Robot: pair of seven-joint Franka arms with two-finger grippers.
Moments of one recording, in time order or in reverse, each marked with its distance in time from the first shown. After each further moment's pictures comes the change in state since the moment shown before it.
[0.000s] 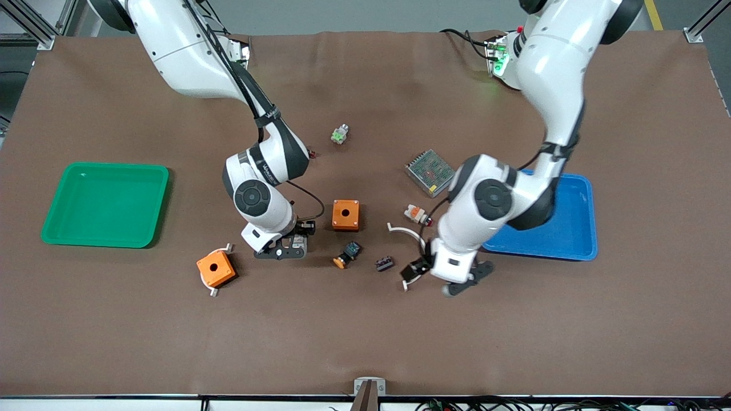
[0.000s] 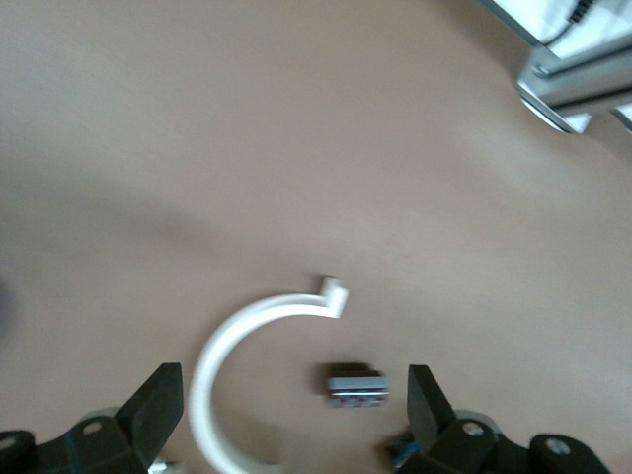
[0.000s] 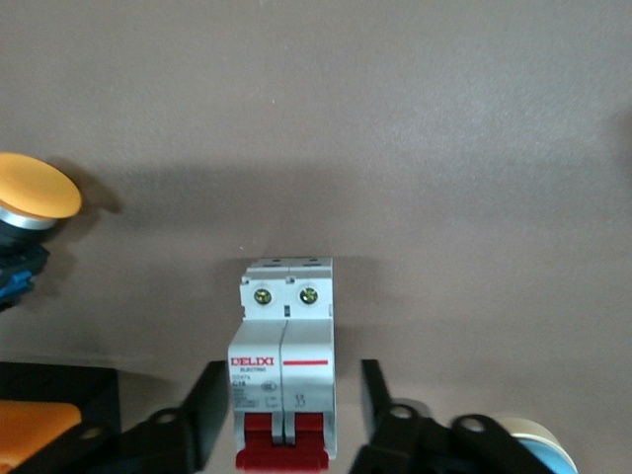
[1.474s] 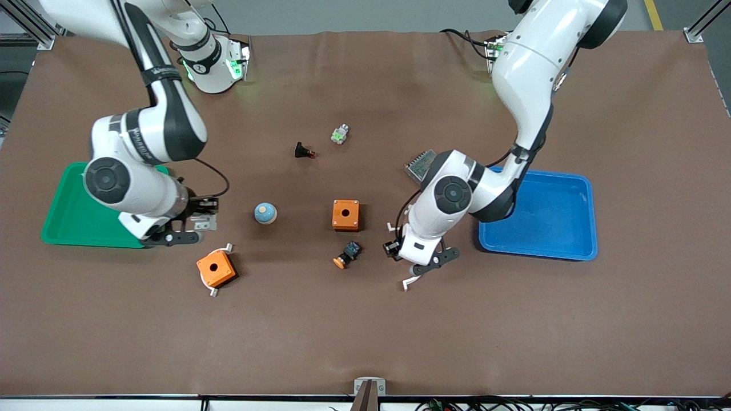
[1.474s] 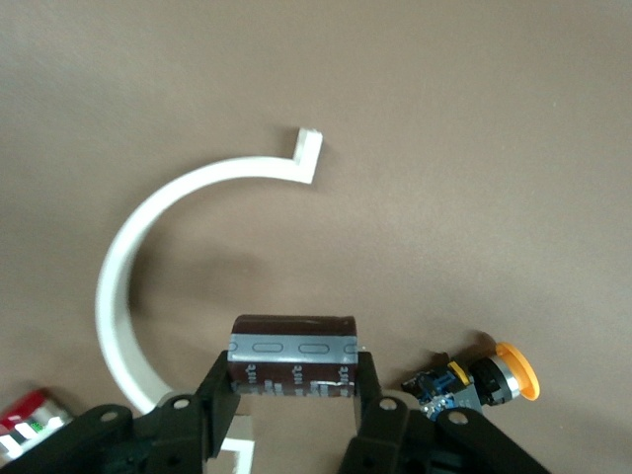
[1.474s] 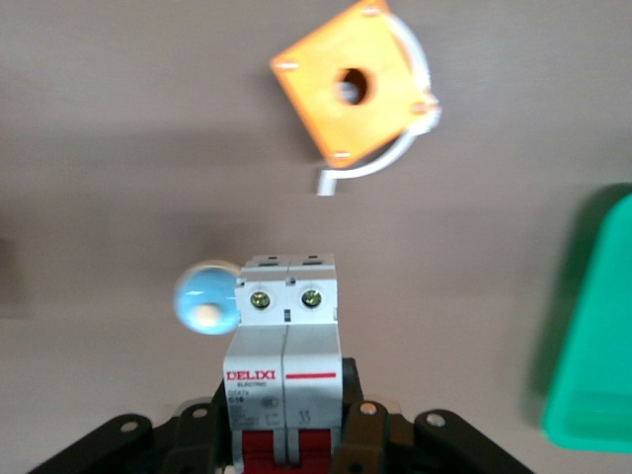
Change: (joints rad) left arm -0.132 0.120 -0.029 -0.080 0.000 0.193 -0.073; right arm -0.242 -0.345 0.007 -0.143 -0.040 -0.349 -0.200
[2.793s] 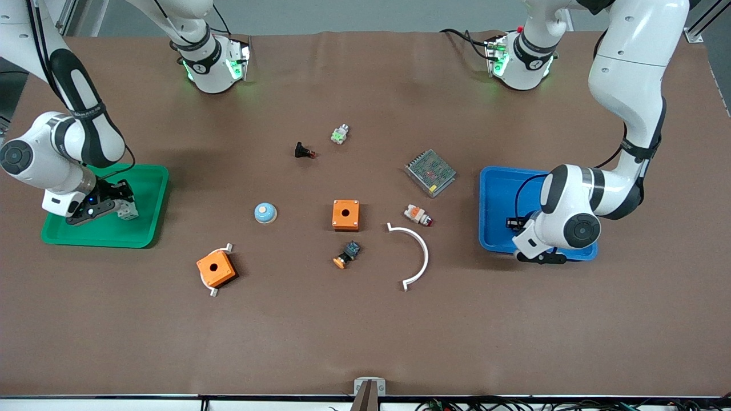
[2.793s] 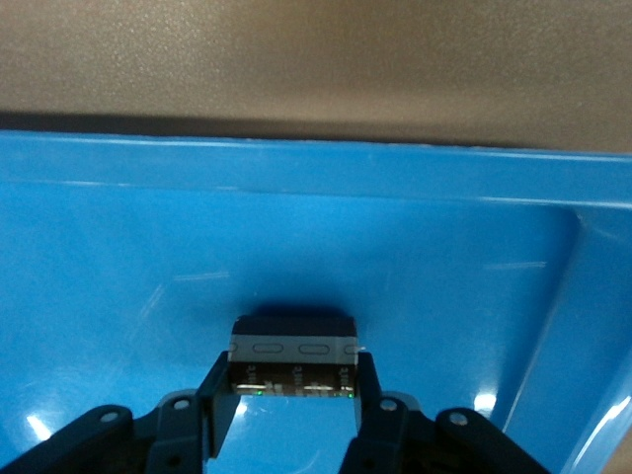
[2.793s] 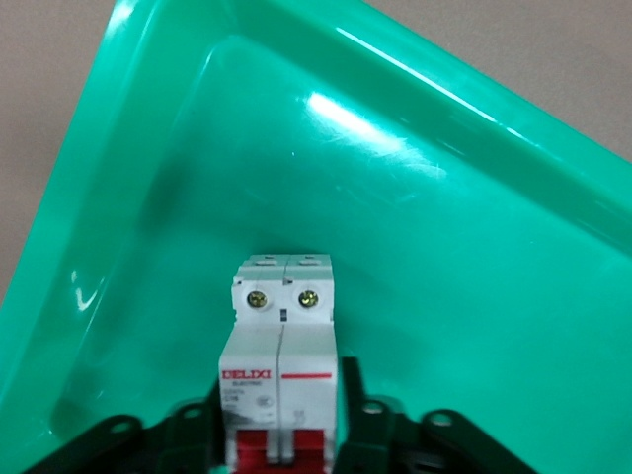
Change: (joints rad) left arm 0.408 -0.206 0.053 -0.412 0.132 -0.312 0.853; right arm -0.563 0.031 -0.078 -0.456 -0.169 0.613 -0.953
